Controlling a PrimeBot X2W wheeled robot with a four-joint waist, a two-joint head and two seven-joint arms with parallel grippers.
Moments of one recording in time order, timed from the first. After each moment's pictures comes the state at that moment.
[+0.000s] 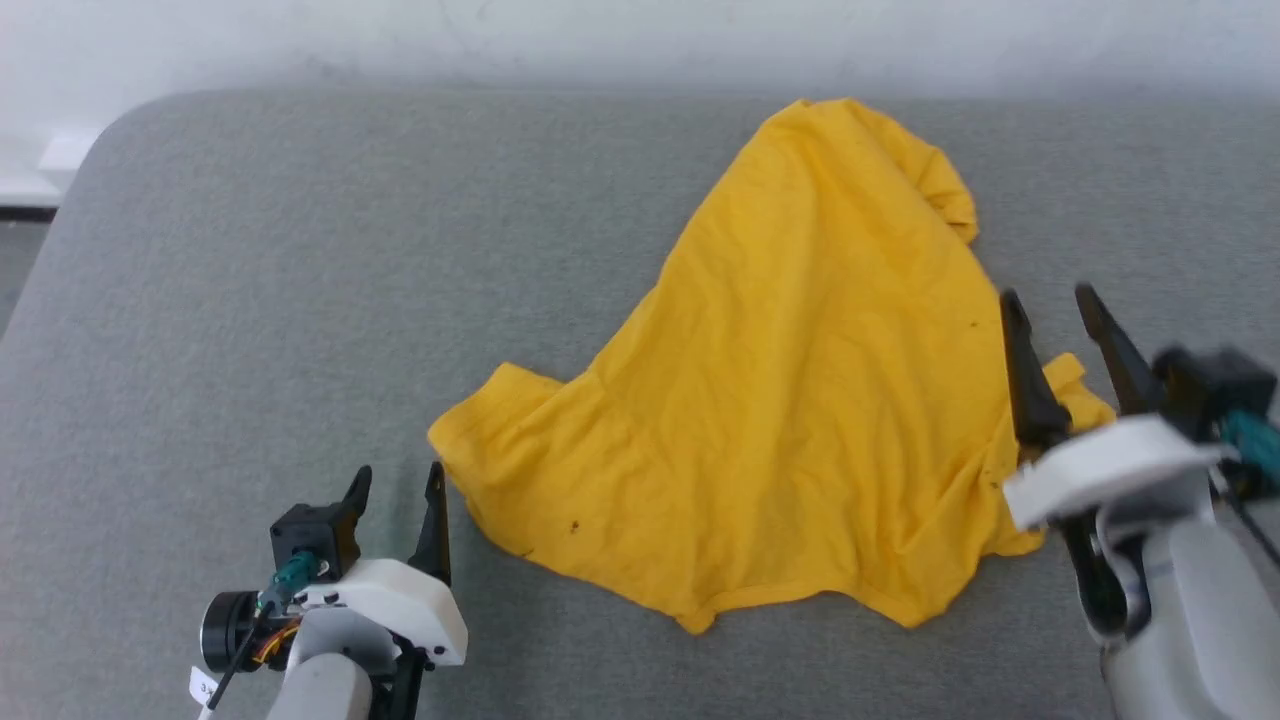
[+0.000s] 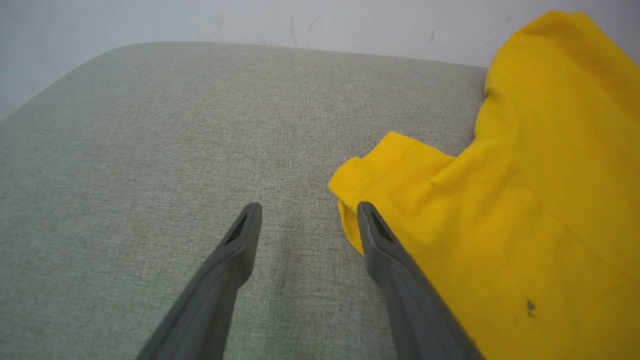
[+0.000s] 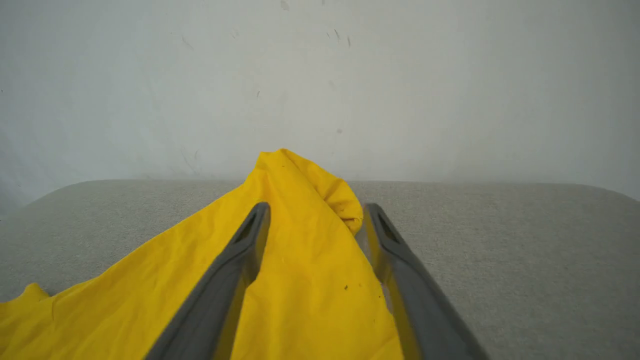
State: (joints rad) left arm -0.19 0.15 -0.15 0.45 -0.27 0.06 -0.20; right arm -0.34 -0.13 -0.01 0.35 0.23 0.13 -0.19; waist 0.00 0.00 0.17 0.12
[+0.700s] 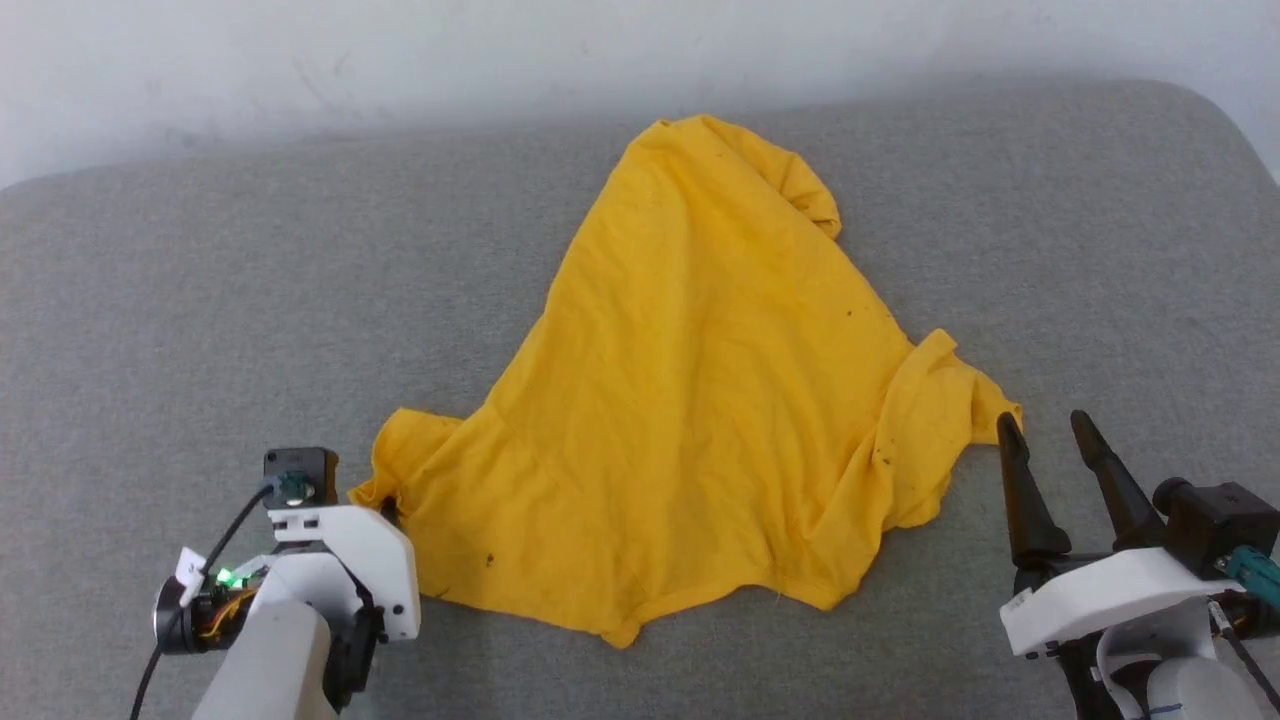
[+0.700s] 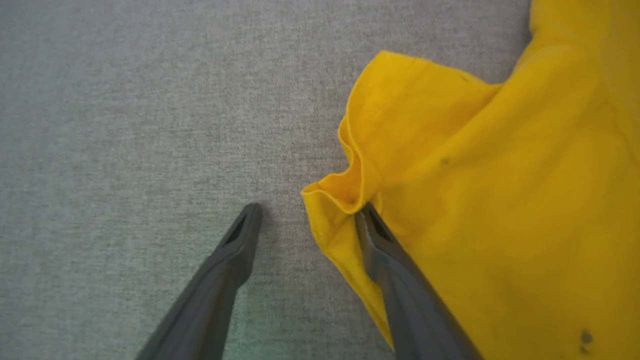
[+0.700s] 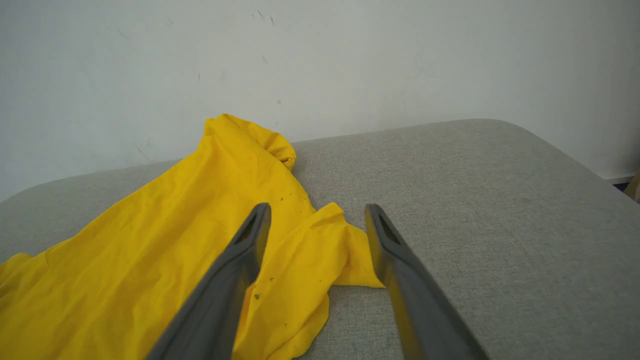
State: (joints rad) left arm -0.30 0.22 -0.17 0.56 -0.25 0.12 0.23; right arm -0.03 -0.05 -0.06 0.08 0.22 0.13 -0.11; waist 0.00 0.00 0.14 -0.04
